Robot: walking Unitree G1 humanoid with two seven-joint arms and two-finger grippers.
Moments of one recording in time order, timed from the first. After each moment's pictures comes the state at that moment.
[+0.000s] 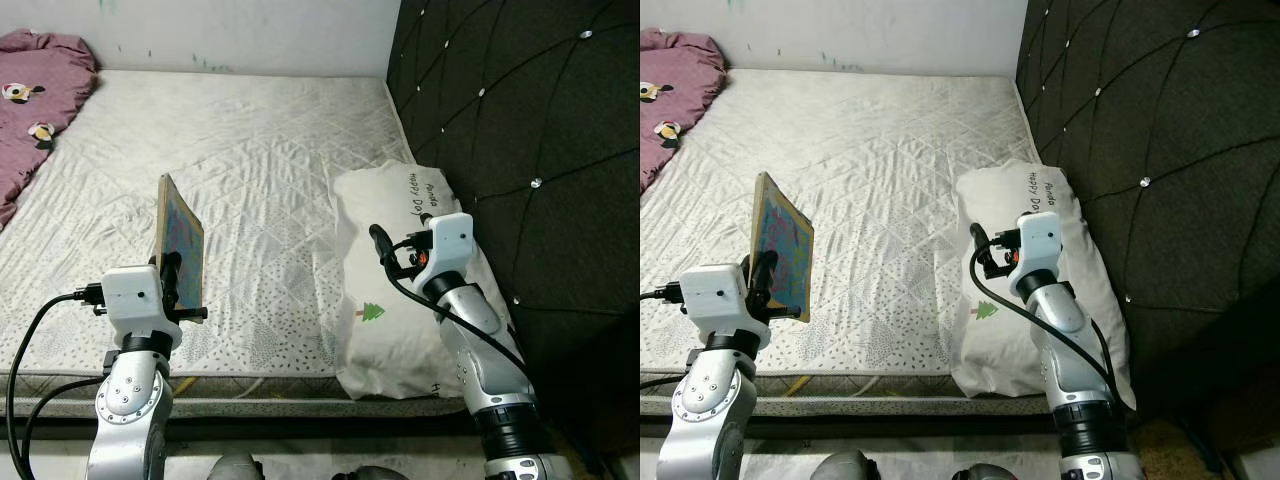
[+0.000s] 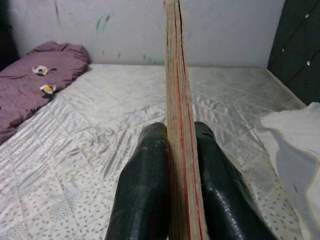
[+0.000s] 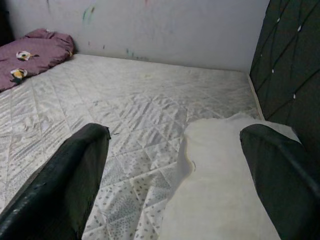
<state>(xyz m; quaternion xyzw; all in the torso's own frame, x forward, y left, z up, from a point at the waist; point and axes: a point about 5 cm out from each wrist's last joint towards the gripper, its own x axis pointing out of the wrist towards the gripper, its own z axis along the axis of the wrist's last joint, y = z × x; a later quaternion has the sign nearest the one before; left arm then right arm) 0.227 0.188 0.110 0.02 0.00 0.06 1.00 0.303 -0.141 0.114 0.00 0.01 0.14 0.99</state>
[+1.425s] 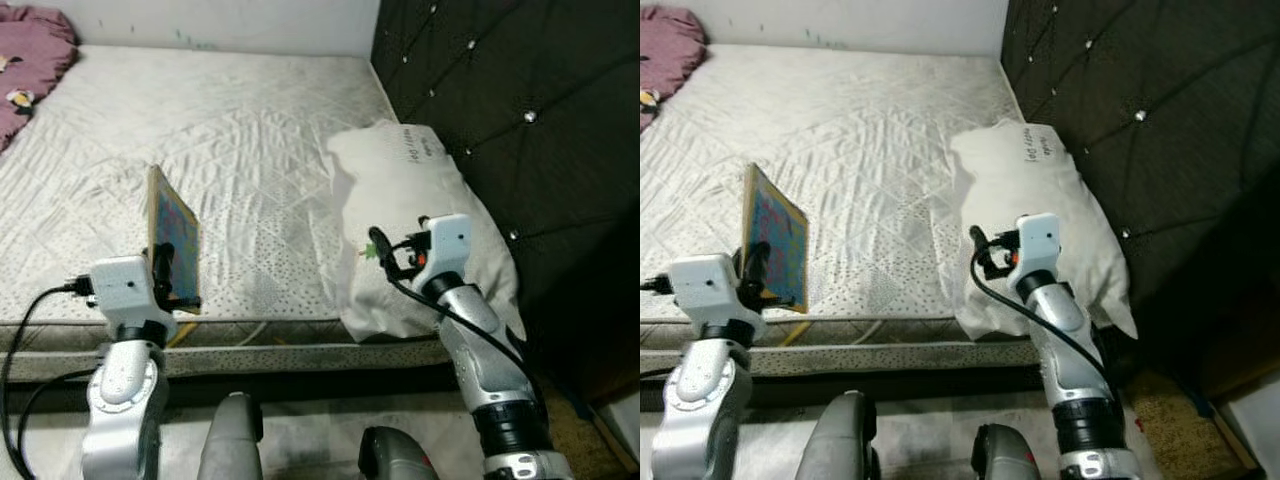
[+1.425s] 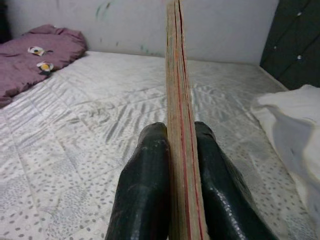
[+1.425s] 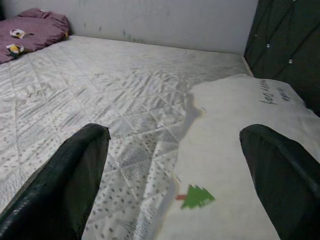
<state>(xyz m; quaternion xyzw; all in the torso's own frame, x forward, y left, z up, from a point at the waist) 0.234 0.197 0.117 0.00 -0.01 0.08 1.00 0.306 -0.137 0.111 0.00 0.02 0.15 0.99</state>
